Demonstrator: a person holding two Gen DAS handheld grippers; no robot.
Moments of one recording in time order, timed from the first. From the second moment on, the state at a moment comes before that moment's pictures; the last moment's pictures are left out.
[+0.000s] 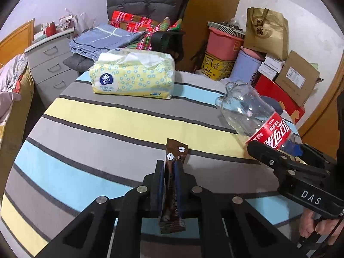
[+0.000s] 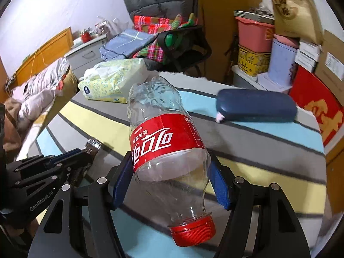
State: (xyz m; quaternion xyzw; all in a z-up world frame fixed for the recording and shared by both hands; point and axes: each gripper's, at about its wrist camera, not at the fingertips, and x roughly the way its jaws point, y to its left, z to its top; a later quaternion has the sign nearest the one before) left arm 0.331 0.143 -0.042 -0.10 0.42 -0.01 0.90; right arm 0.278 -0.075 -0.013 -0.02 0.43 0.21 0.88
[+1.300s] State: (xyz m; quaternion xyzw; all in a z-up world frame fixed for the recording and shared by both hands) left arm 0.210 -0.035 0.044 -0.04 0.35 -0.19 0.92; right arm 0.161 -0.212 0.039 0.07 0.34 0.07 0.94
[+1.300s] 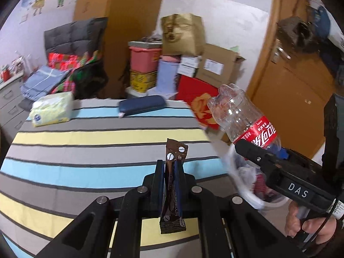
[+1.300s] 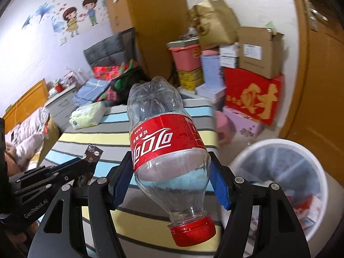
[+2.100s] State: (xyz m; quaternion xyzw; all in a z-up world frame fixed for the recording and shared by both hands) left arm 0.194 -0.227 0.032 0.03 0.37 -0.32 0.87; right arm 0.112 -0.336 0.016 0.09 0.36 -0.08 0.93
